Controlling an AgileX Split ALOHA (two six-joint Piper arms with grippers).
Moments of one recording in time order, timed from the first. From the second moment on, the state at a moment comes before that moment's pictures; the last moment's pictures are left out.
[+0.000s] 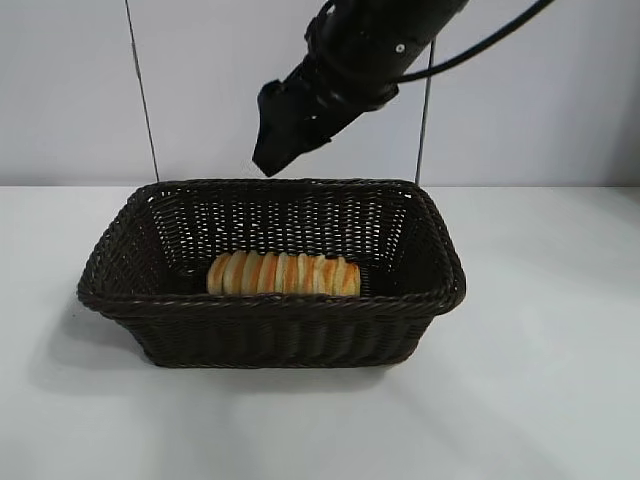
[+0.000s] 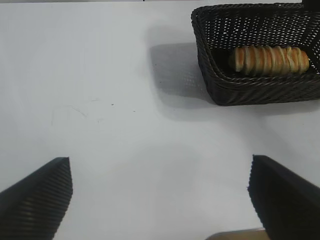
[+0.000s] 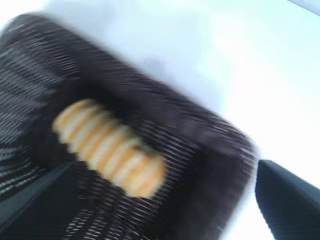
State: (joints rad) left arm 0.04 -0.01 -0.49 -0.20 1.14 0.19; right arm 0.42 1.85 -1.68 0.04 0.93 -0.06
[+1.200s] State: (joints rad) left arm 0.04 -0.01 -0.49 -0.20 1.14 0.19; right arm -0.29 1.53 -1.80 -0.03 1.25 0.01
